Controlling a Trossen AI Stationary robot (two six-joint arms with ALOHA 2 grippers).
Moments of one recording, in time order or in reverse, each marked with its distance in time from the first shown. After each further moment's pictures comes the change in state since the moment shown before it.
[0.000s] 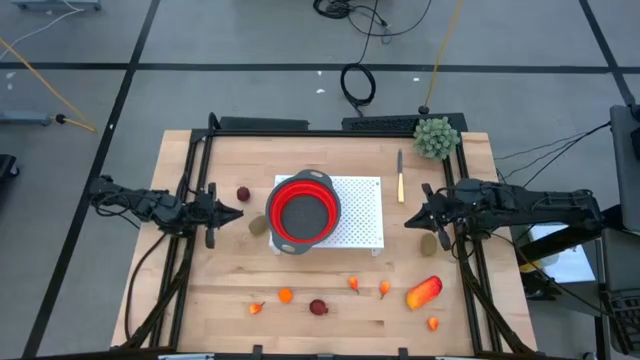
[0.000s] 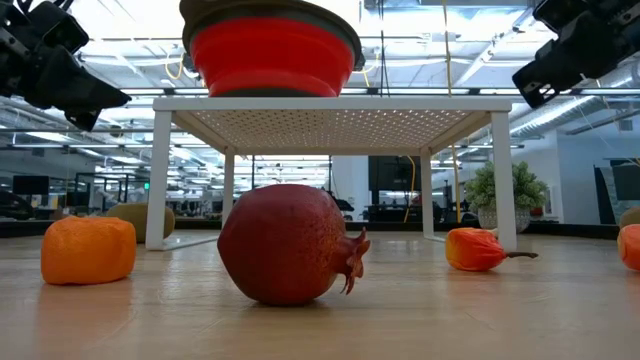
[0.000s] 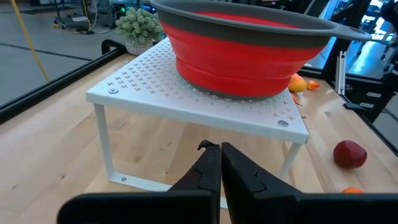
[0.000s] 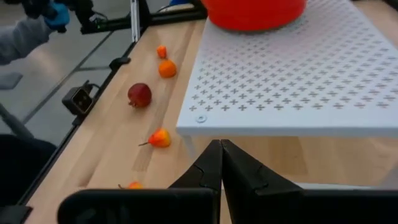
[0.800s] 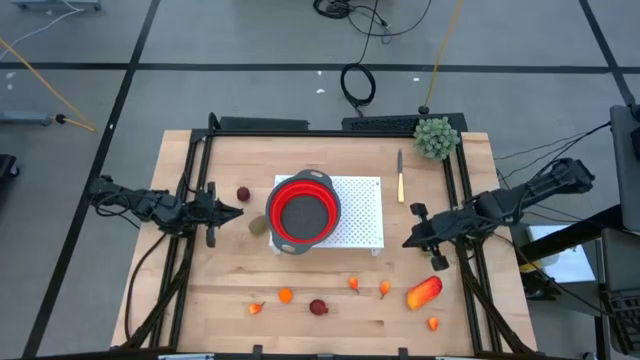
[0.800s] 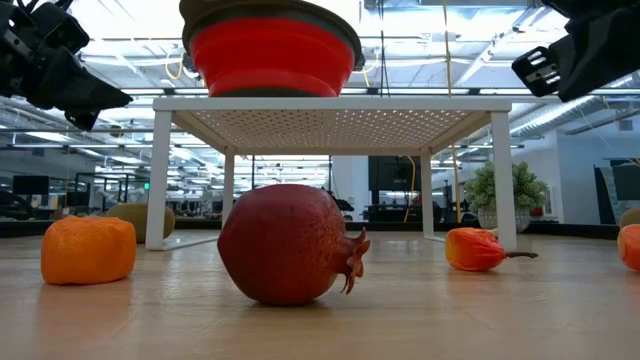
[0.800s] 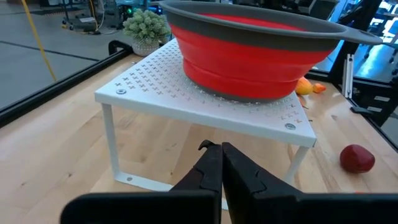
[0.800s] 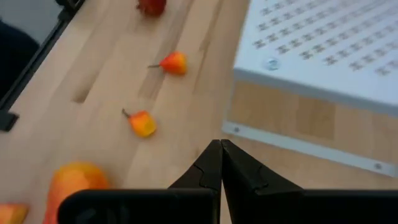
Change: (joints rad) left arm 0.001 0.000 0.000 0.000 -0.025 -0.008; right arm 0.388 0.367 0.179 -0.179 0.283 -0.006
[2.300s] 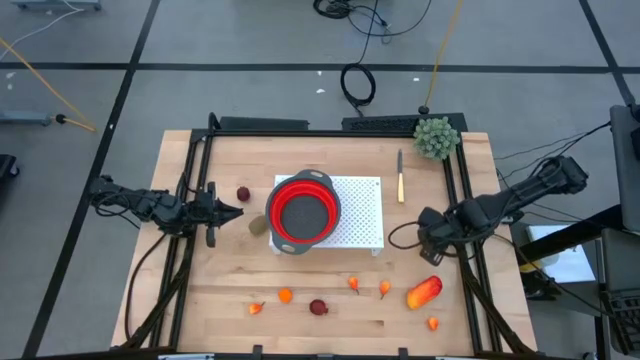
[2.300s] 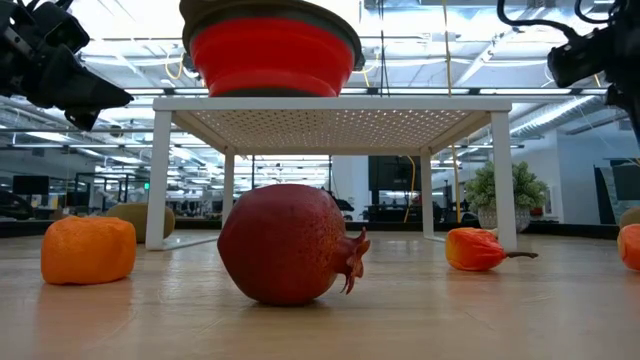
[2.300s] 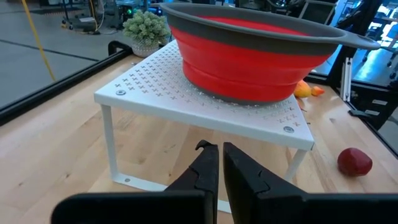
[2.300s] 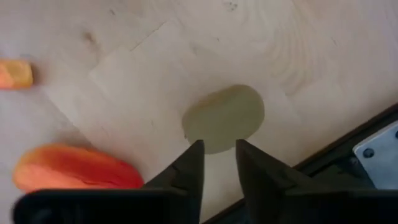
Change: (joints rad) left arm 0.000 0.000 0.000 0.008 0.001 -0.008; right arm 0.027 0.251 0.176 -0.655 -0.007 0.964
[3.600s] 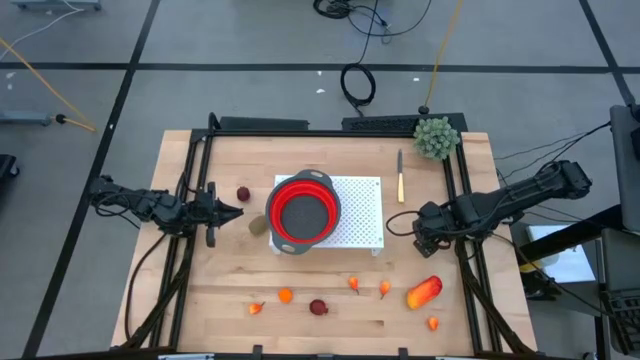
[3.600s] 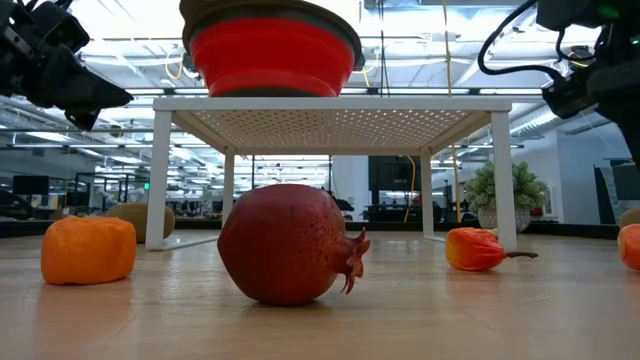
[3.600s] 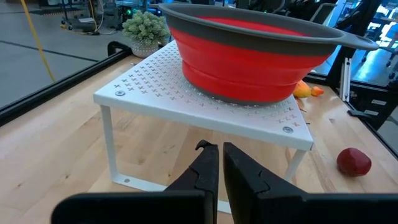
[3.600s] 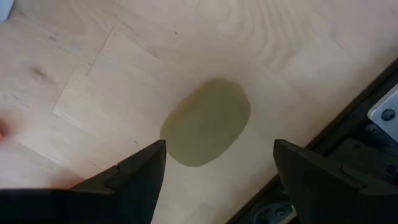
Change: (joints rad) left arm 0.000 0.000 0.000 0.002 0.002 -0.002; right arm -0.128 0.000 -0.138 0.062 -0.072 0.154
